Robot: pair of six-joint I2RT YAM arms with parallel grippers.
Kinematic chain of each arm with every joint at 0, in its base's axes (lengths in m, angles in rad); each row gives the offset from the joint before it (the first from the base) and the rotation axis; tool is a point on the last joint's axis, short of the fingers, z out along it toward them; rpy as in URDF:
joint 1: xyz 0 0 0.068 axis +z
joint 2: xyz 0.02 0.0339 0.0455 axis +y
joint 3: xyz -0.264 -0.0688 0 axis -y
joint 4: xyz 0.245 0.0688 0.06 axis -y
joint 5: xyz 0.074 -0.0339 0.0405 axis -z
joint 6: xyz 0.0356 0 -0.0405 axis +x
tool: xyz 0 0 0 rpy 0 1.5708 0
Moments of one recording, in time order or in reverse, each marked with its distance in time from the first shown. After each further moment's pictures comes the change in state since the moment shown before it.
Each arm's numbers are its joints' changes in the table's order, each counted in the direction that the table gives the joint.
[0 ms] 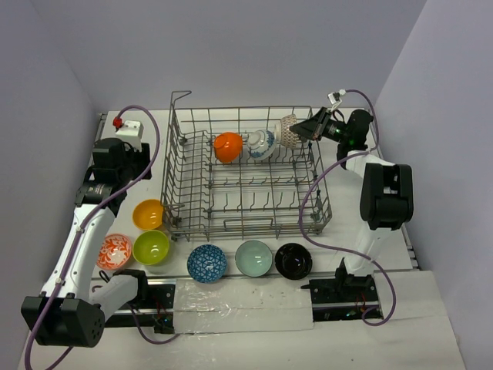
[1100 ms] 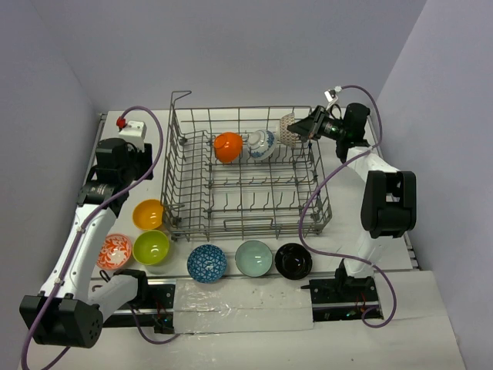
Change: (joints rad) left arm -0.033 0.000 0.000 0.000 -0.036 0.007; right arm 0.034 -0.091 0.045 -0.357 0.119 -0.301
